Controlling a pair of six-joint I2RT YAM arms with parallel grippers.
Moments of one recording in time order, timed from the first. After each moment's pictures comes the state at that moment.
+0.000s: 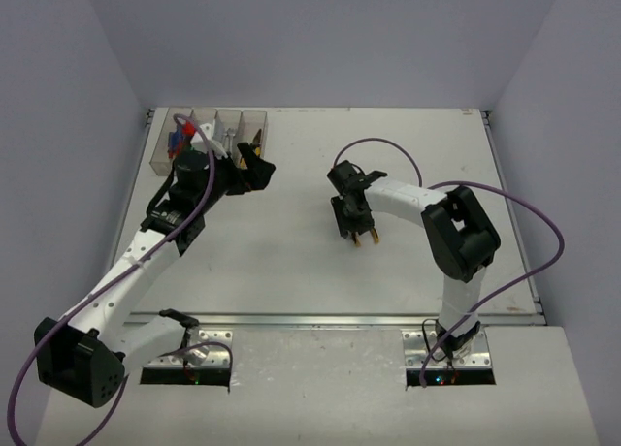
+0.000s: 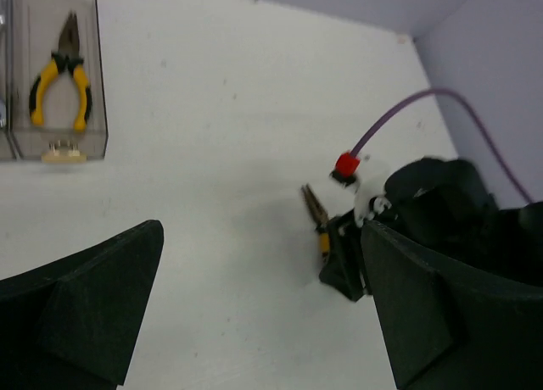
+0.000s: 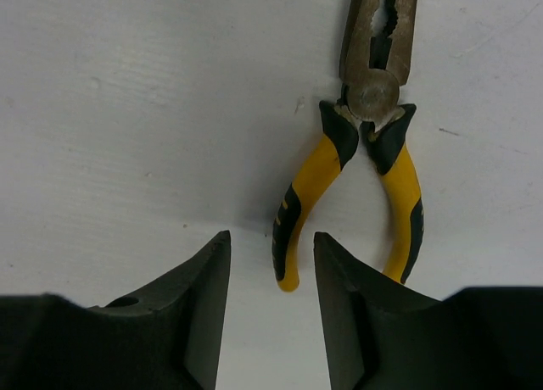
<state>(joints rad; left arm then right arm) -0.32 1.02 0.90 -0.10 0.07 -0.50 0.59 1.91 1.22 -0.61 0.12 0.32</state>
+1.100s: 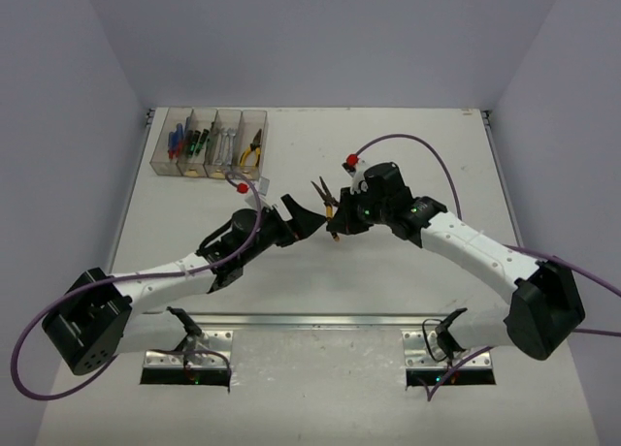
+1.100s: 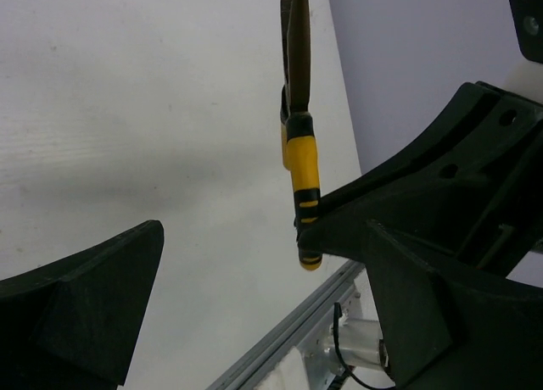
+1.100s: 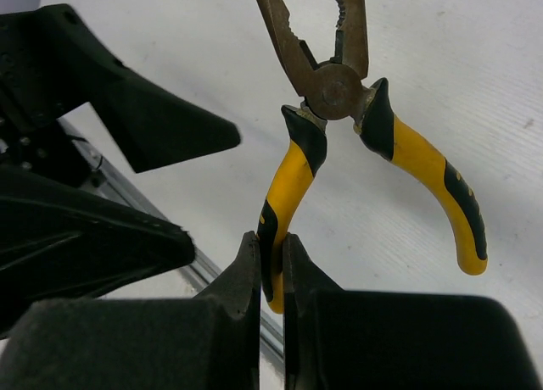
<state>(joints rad) -0.70 1.18 0.47 0.45 -0.02 -0.99 0.62 1.34 0.91 -0.28 -0.28 0.42</state>
